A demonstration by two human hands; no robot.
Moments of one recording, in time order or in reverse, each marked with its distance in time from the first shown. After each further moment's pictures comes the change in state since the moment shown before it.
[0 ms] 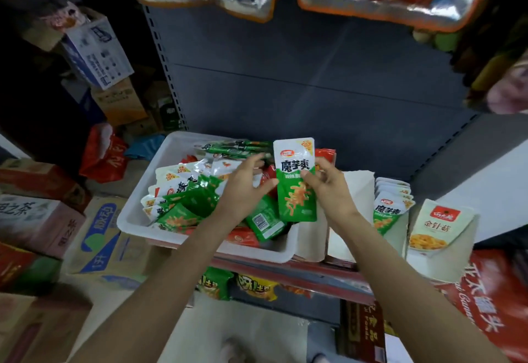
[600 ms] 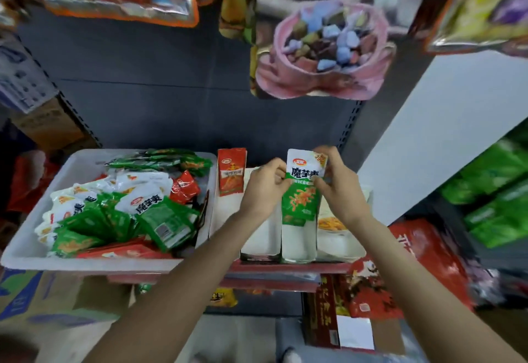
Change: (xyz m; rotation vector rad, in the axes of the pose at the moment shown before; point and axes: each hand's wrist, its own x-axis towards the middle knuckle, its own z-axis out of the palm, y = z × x) left_hand 0.019 0.116 0.185 -0.019 -0.119 0.119; right_hand -0.028 0.002 -0.203 -0.689 0.170 -0.327
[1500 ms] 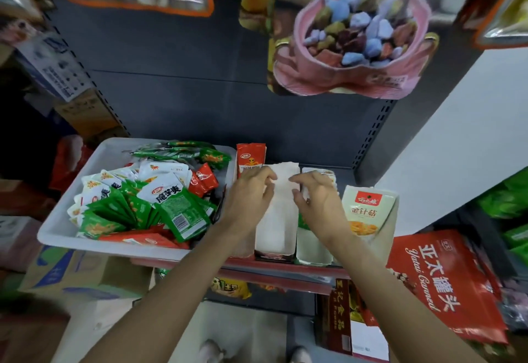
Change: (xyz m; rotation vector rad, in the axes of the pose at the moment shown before) left_hand -0.027 -0.034 -0.032 0.400 0.131 0.114; right_hand -0.007 -0.006 0.056 -0.161 -0.128 -0.045
